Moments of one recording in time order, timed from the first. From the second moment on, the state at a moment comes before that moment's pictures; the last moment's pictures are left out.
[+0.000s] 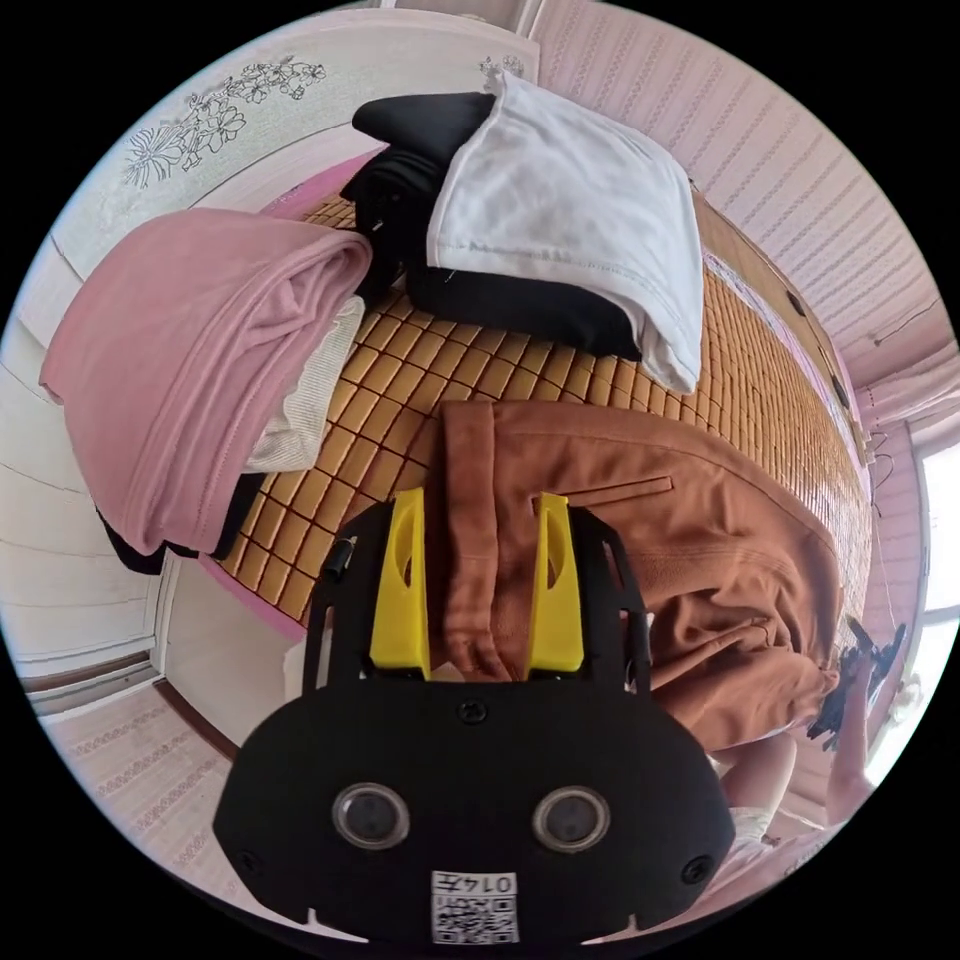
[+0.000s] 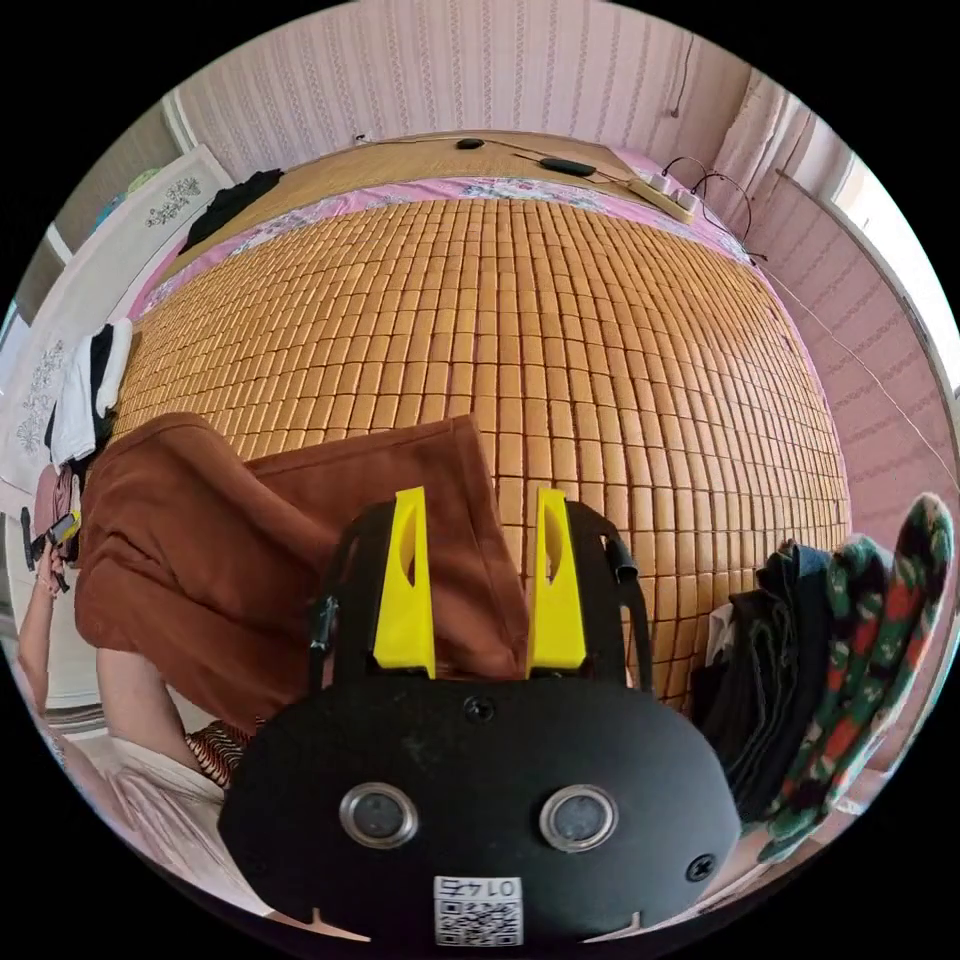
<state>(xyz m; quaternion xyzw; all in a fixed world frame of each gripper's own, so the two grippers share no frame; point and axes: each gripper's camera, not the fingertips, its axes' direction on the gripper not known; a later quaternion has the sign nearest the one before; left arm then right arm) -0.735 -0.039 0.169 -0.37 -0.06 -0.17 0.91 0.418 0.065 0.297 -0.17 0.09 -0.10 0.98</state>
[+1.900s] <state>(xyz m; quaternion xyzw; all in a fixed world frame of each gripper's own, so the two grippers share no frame) -0.270 -0.023 0.167 -0.31 0.36 0.17 0.86 0.609 0.255 0.166 -0.13 -0.08 0.05 0.99</state>
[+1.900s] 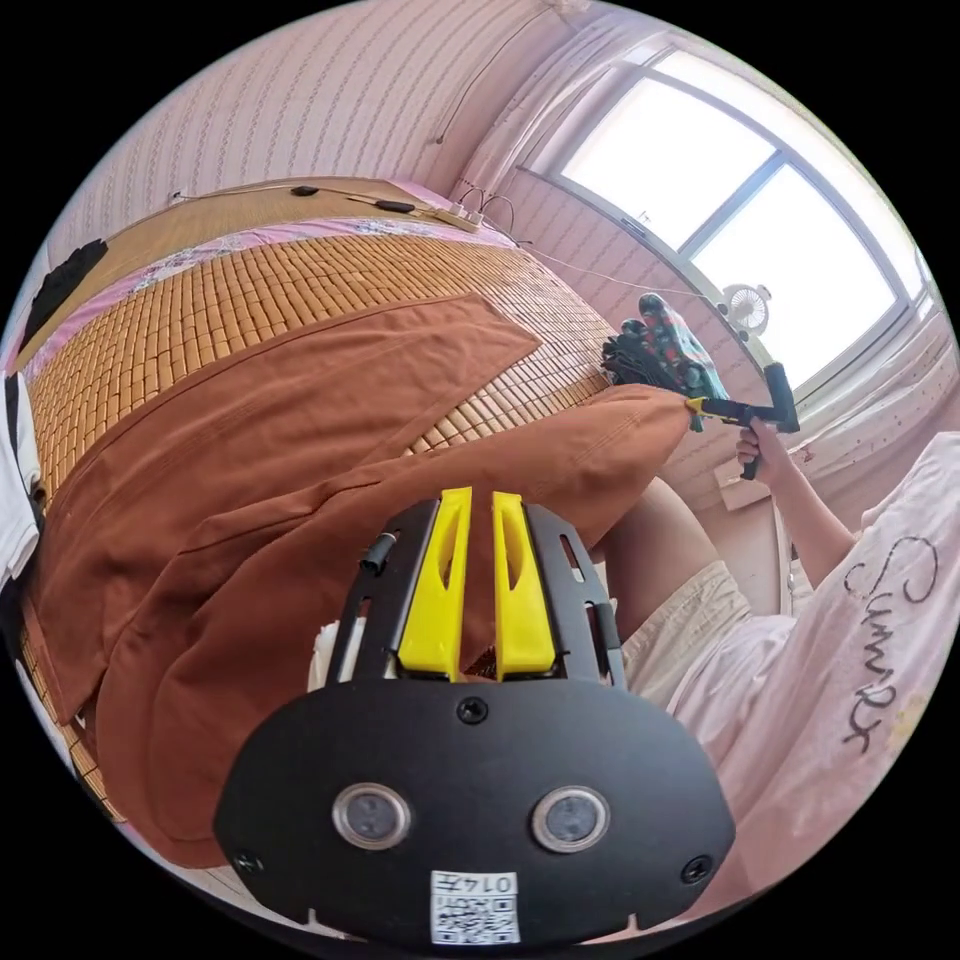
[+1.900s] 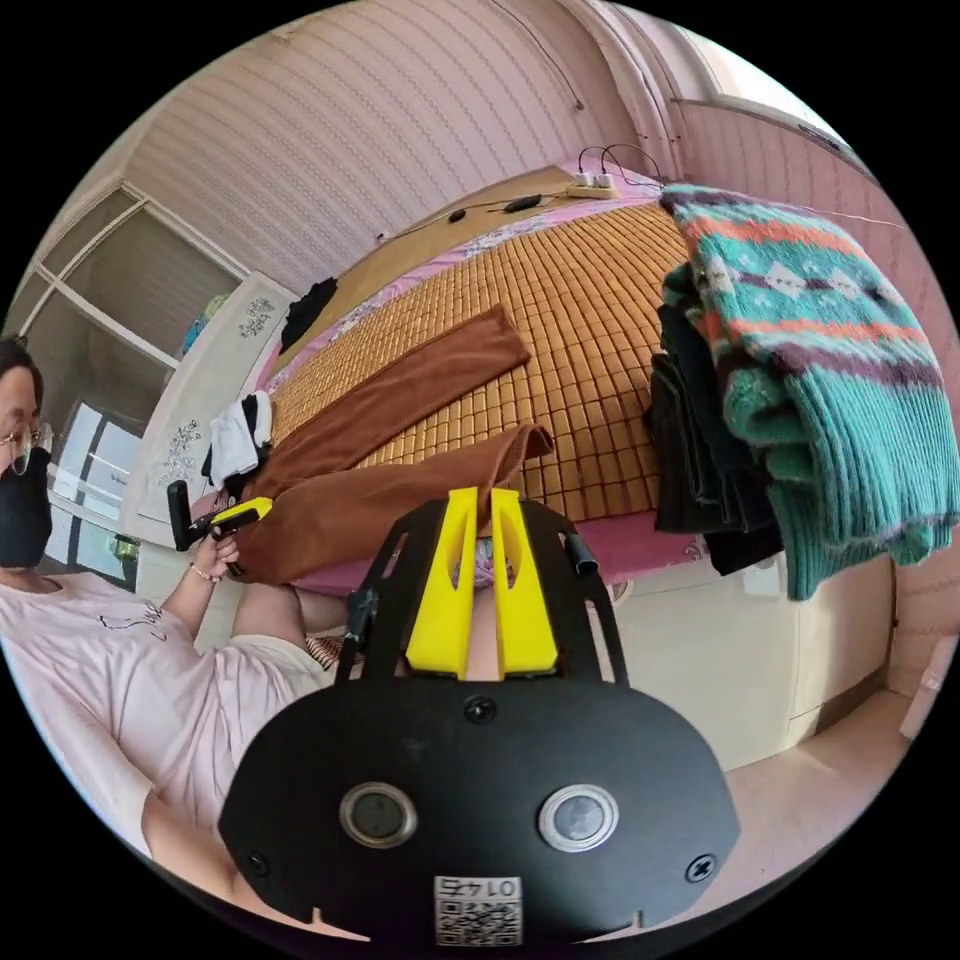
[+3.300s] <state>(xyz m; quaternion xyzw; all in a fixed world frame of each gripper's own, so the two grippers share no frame) -0.175 0.030 0.231 -0.35 0.22 0.30 0.86 0.509 0.163 0.289 -0.22 0.06 -0.05 0.97</state>
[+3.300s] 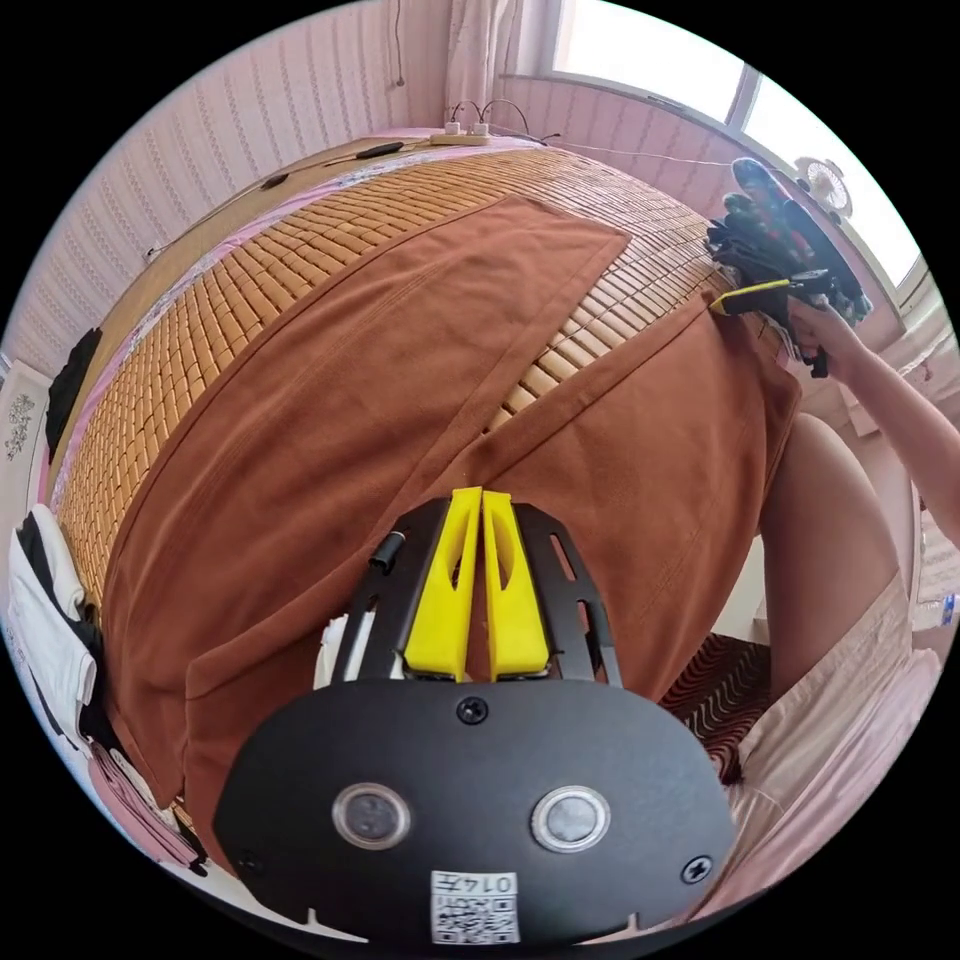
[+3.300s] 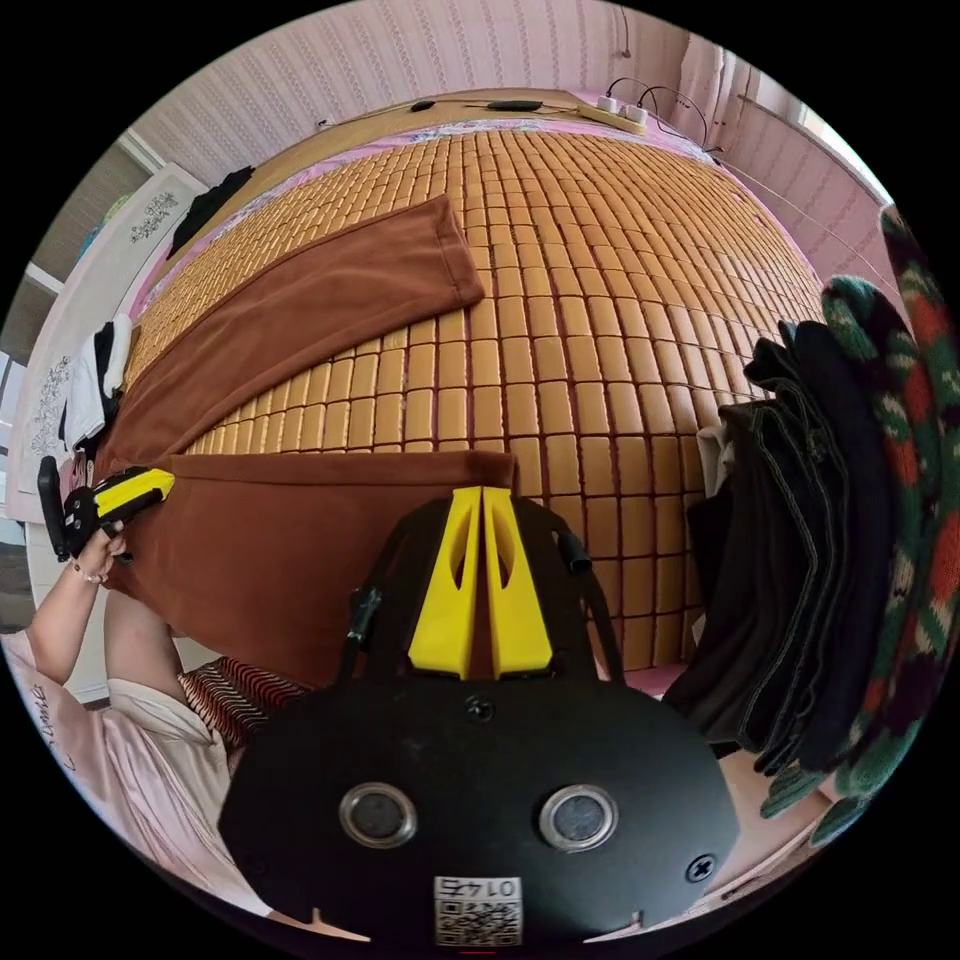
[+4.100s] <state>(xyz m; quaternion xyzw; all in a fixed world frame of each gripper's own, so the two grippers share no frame) -0.618 -0.013 0.218 -0.35 -0.12 -0.09 0.92 0.305 0.028 0.347 -0.18 0.15 -0.15 0.96</state>
